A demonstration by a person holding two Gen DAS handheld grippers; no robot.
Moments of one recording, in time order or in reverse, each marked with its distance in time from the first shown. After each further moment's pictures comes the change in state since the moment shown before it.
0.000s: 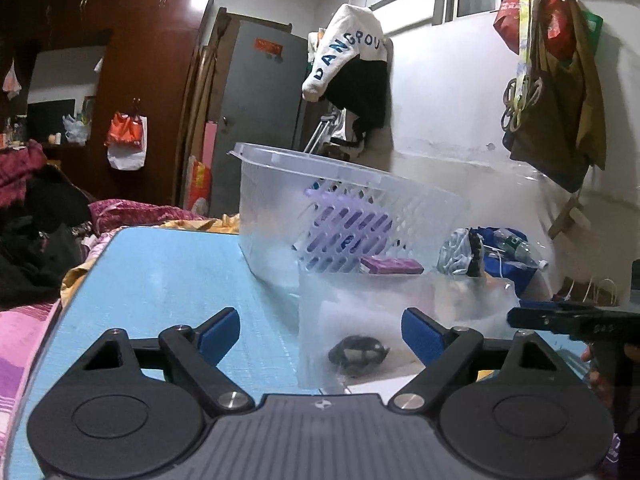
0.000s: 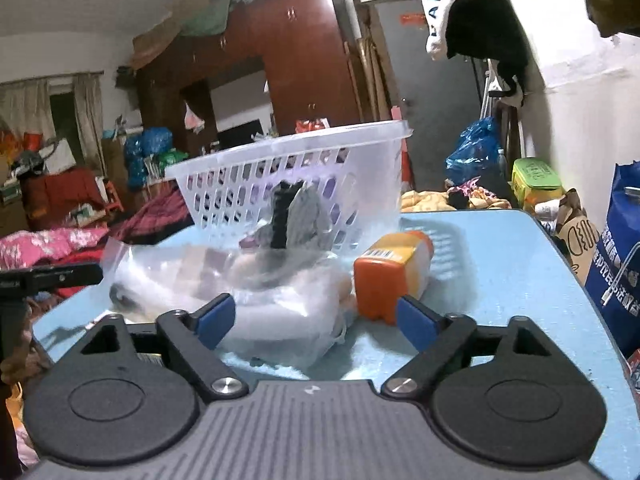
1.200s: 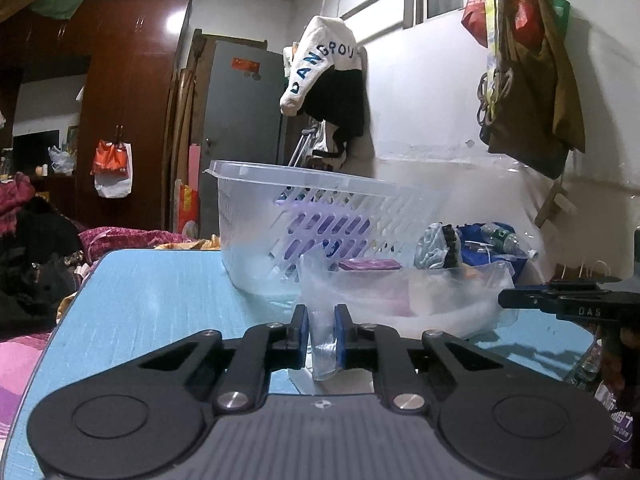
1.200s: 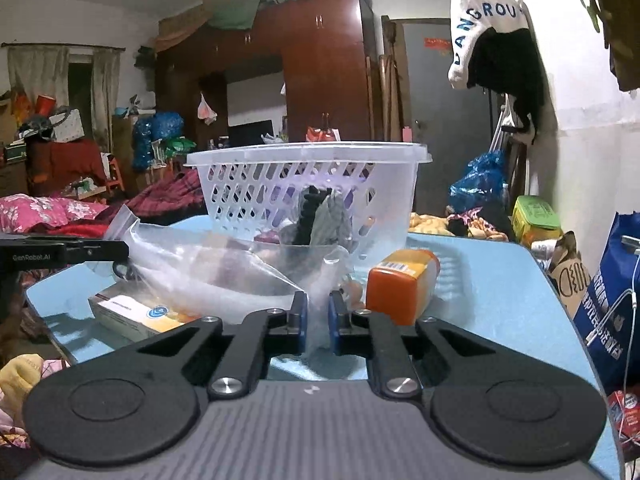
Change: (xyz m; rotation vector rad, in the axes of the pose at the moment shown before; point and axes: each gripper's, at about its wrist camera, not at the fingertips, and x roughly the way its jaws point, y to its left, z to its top) left arm -0.010 -0.023 -0.013 0.089 -0.053 -0.018; right arm -0.020 0.022 -0.017 -0.140 -0.048 -0.028
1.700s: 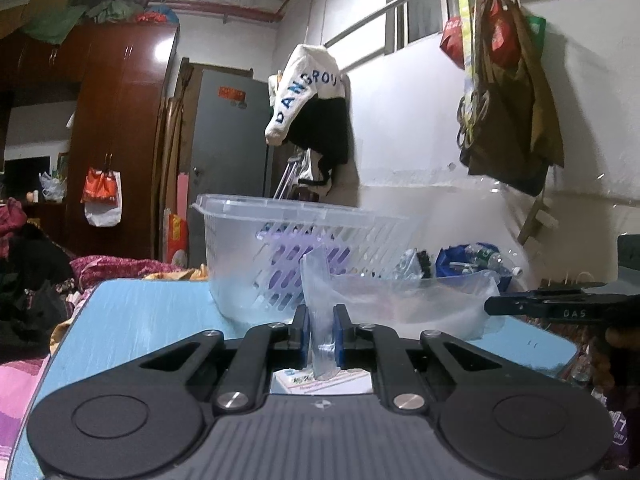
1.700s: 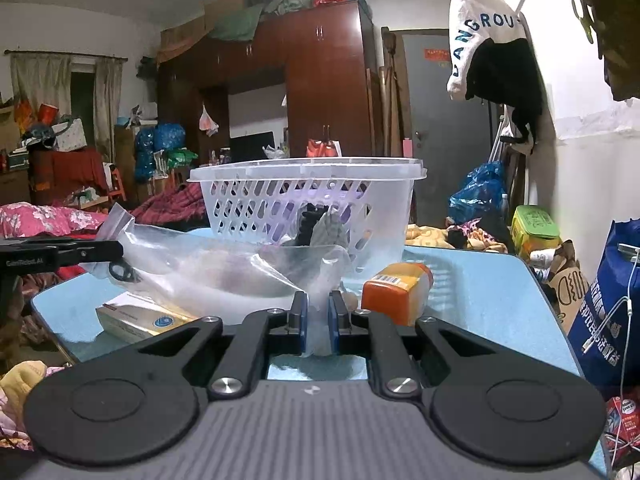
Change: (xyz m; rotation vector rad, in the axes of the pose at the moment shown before) left arm -0.021 -0.007 0.005 0.028 -0.096 -0.039; right arm -0.008 0.000 0.002 0.004 -0.043 0.005
